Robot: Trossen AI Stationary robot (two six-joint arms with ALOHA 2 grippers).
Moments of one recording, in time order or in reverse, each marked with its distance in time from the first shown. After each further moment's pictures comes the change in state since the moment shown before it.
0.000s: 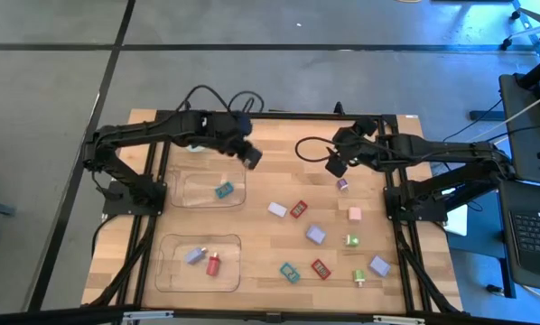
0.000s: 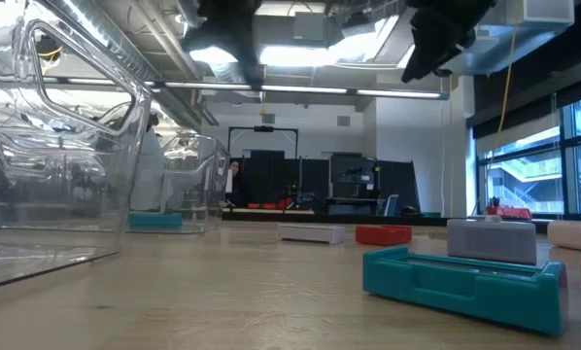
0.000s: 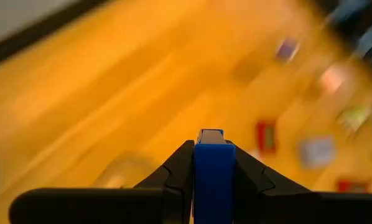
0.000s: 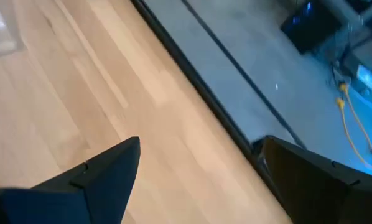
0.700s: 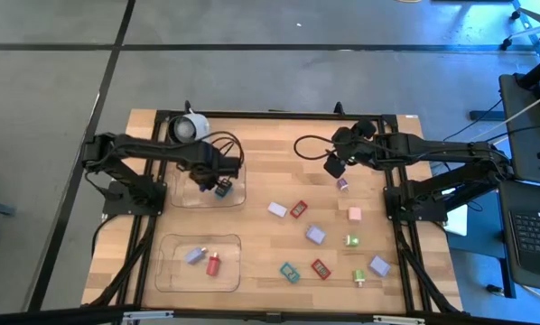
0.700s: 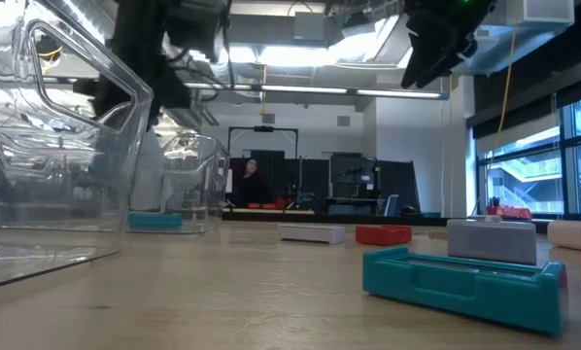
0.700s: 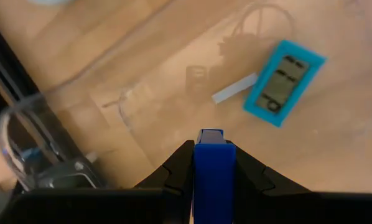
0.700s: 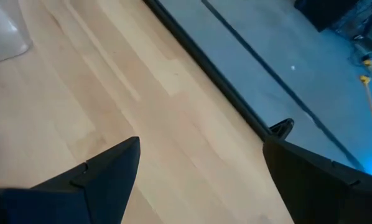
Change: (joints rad) left arm -0.079 -0.002 -0.468 -0.237 0.000 -0.322; right arm -0.021 0.017 0.000 -0.014 -0.071 0.096
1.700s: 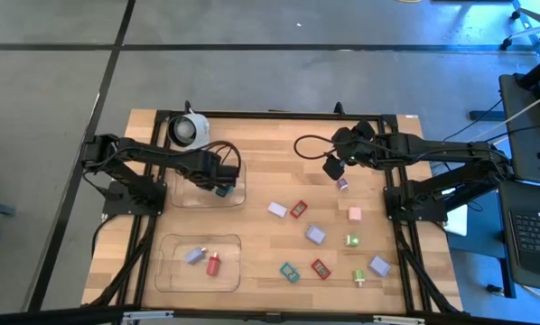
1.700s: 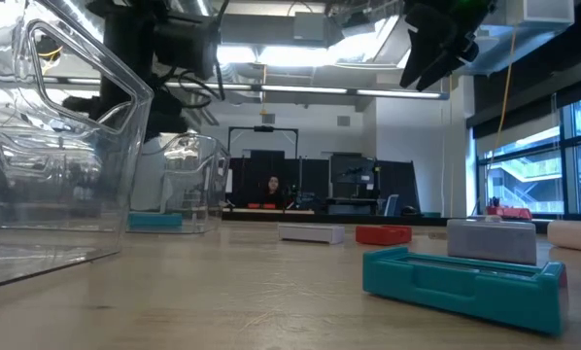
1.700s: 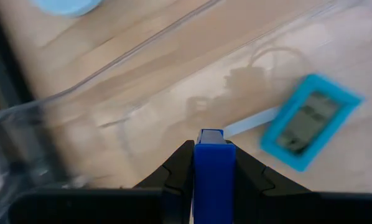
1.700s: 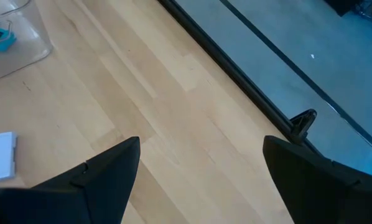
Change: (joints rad) left arm -0.037 0.000 -0.119 0.143 -0.135 -0.123; right arm 0.000 0.000 0.000 0.000 -0.060 0.062
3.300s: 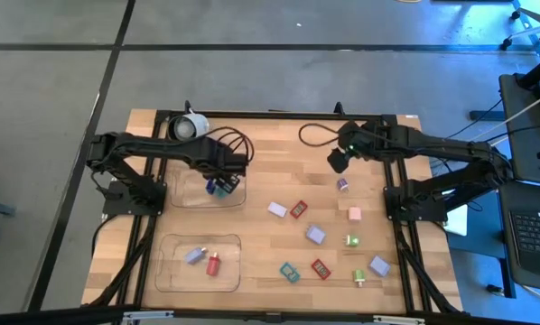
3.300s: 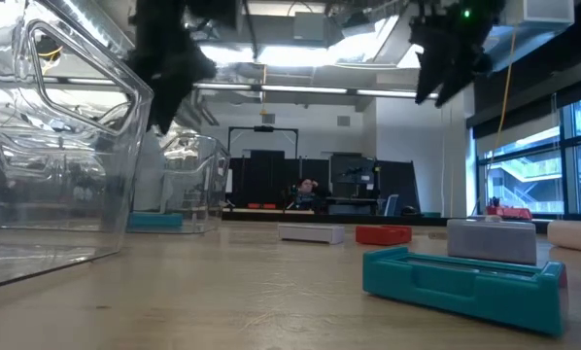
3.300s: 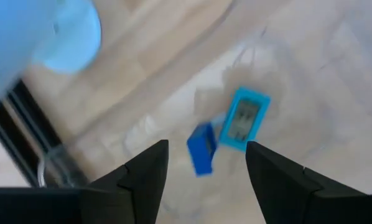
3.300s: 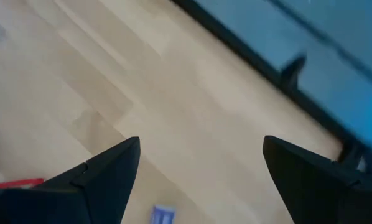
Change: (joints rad) left arm 0.013 0.051 0.328 -0.209 0.017 0.200; right arm -0.138 0.000 -0.005 -0.125 -0.102 0.113
